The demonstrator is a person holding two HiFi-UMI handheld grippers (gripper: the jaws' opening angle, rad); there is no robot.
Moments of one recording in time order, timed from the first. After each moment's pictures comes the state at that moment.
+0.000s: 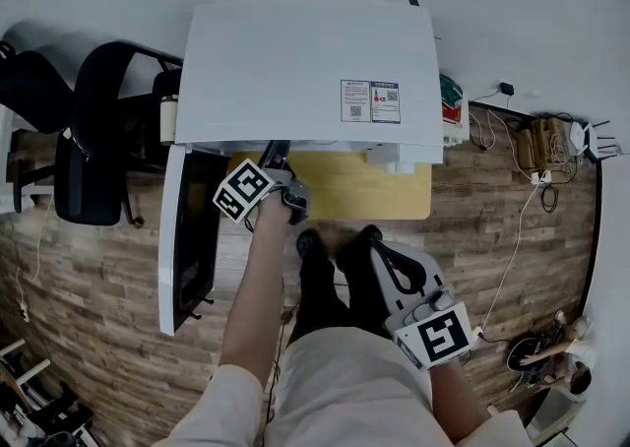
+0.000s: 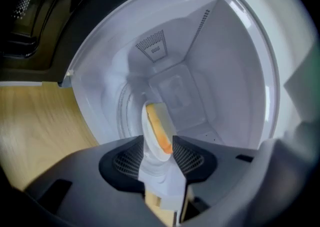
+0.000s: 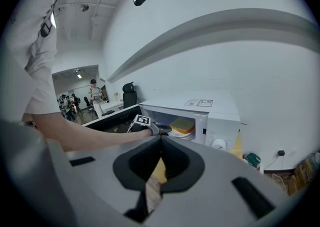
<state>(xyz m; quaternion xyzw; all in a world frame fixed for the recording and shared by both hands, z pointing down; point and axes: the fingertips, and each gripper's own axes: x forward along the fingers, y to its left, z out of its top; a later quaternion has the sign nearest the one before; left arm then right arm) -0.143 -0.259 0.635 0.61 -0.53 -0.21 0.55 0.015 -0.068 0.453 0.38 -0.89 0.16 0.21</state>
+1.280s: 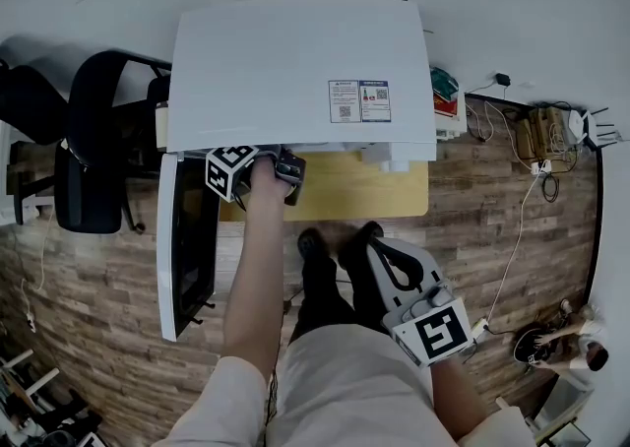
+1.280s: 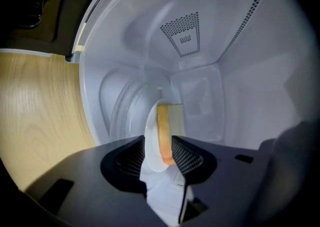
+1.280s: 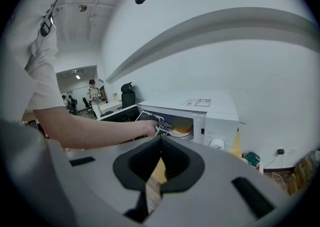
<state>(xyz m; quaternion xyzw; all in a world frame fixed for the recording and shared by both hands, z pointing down) -0.140 -0.287 0.651 0.47 -0.53 -0.23 0.67 0.019 -0.075 0.455 0.39 -0.88 0.17 0.20</state>
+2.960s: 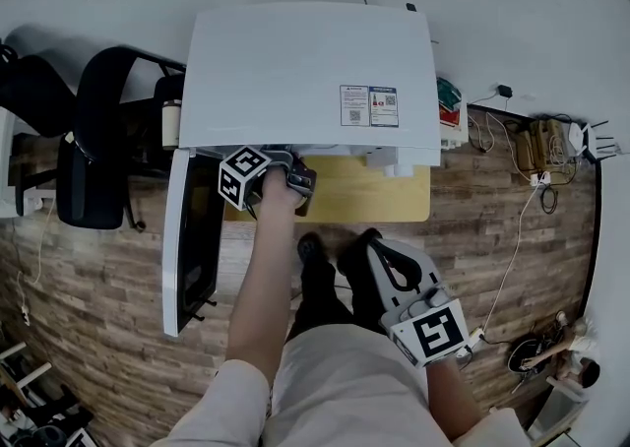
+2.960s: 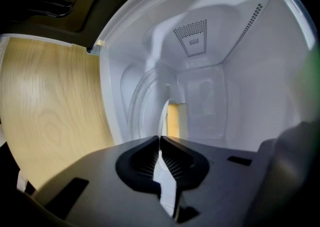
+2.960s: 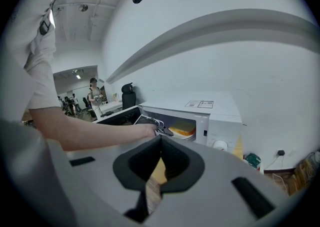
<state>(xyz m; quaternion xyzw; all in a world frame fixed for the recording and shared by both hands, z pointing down) -0.133 -0.264 0.656 0.44 -0.52 -0.24 0.69 0.010 -0.073 0.452 0.39 -0.88 0.16 0.20</state>
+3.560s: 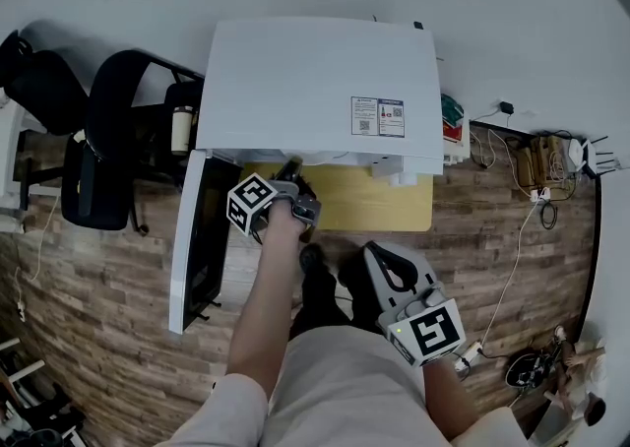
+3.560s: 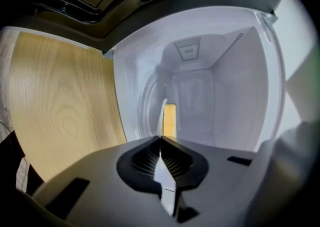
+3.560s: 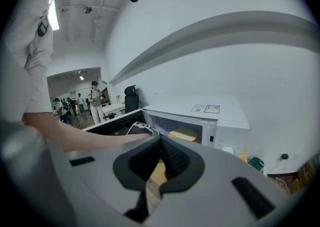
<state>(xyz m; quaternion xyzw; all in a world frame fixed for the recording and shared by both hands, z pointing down) -0.134 -0.226 0.642 0.48 -0.49 -0.26 0.68 -0.007 -0.072 0.441 0.38 -0.89 0.15 0.19</state>
